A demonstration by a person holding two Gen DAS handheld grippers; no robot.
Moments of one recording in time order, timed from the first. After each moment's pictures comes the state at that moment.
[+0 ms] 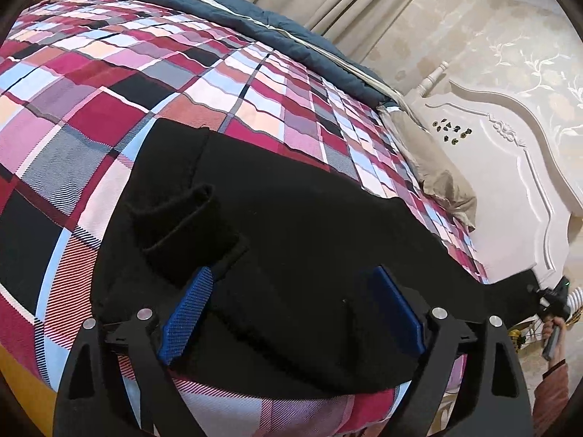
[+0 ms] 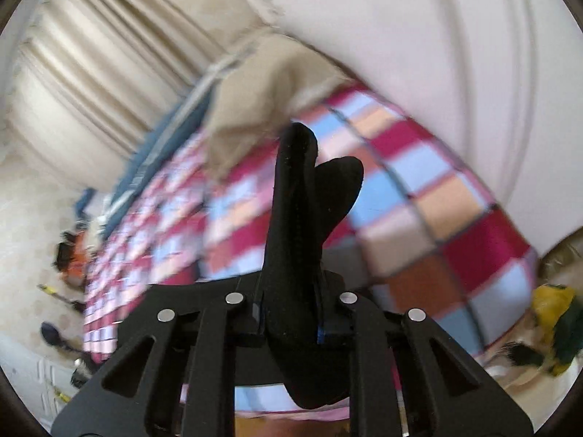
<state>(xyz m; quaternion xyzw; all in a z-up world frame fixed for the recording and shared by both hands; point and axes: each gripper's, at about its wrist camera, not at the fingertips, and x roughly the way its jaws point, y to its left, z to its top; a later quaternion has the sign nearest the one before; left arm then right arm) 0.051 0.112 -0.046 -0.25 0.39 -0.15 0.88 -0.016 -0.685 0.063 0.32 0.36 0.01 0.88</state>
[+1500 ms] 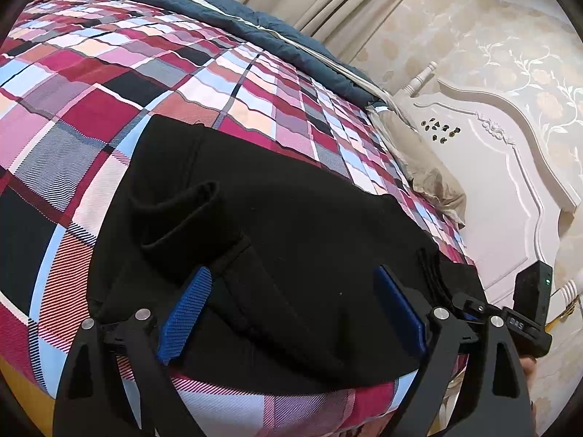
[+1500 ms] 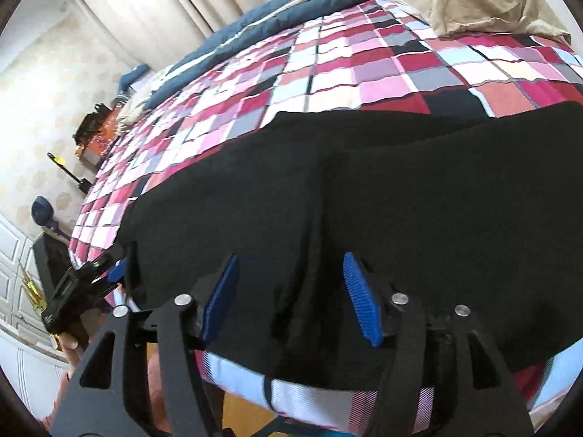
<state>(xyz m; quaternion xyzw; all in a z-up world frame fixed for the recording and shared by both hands) 0.047 0.113 -0.049 -0.25 0.38 -0.17 0.88 0.042 -0.276 -0.044 0.18 0.43 0.16 0.87</state>
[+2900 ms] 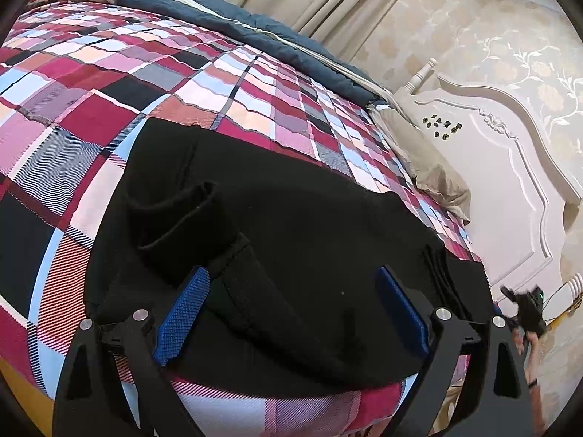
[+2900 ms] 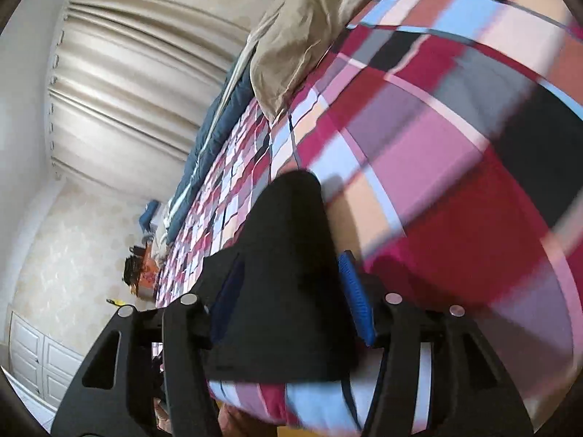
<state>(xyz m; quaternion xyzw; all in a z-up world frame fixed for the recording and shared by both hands) 0.048 0.109 -0.051 -0.23 0.37 -0.16 0.88 0.026 -0.561 -0.061 0.45 0.34 0.11 0.82</state>
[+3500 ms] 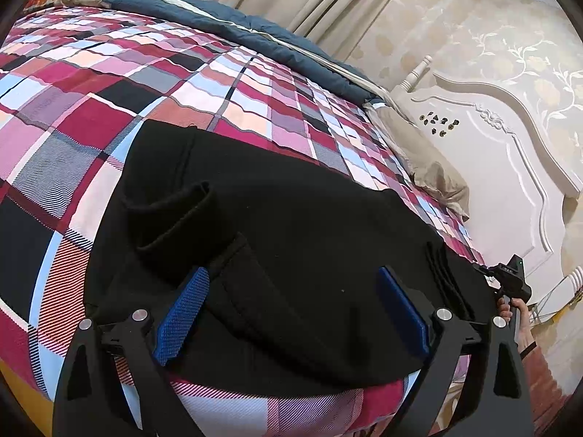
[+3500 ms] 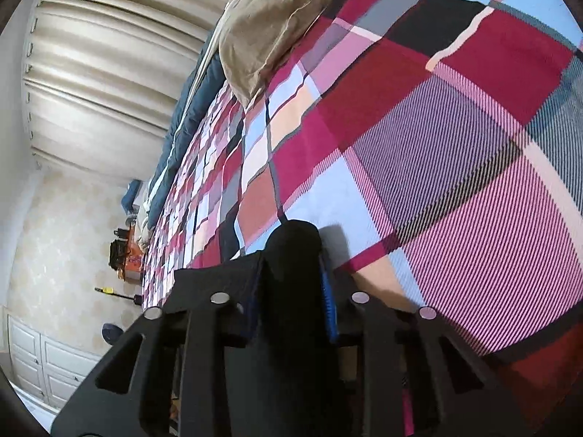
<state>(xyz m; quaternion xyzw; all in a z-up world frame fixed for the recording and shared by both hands) 0.047 0.109 -0.052 -0.22 0.37 -0.17 0.88 0.088 -0.563 -0.081 0.44 0.40 0.11 0.80</state>
